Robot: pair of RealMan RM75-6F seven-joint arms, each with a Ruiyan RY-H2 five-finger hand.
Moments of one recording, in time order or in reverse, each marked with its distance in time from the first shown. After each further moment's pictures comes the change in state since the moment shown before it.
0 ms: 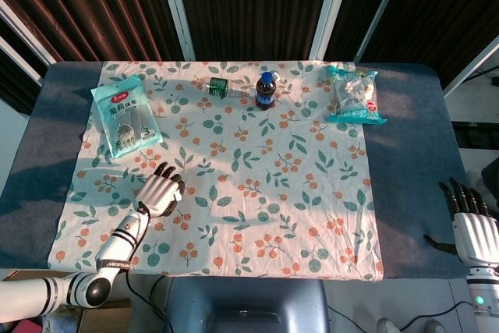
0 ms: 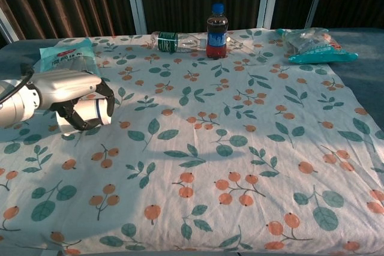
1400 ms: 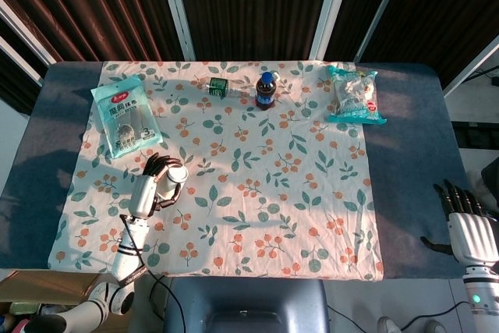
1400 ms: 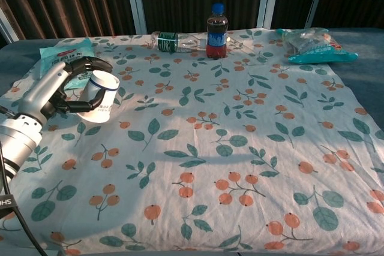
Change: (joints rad) left arm 0.244 -0.612 -0.084 0.992 0.540 0.431 -1.264; right arm 0.012 0.015 -0.010 -0.032 0.021 -0.043 -0.027
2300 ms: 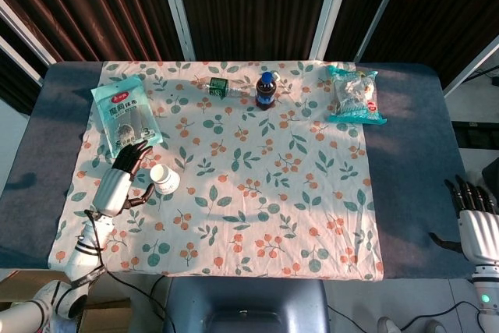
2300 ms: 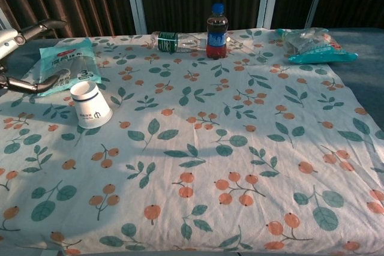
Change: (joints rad) left arm 0.042 0.511 0.071 -0.543 0.045 -0.018 0.394; right arm -0.009 0.024 0.014 0.004 -0.003 0.042 0.006
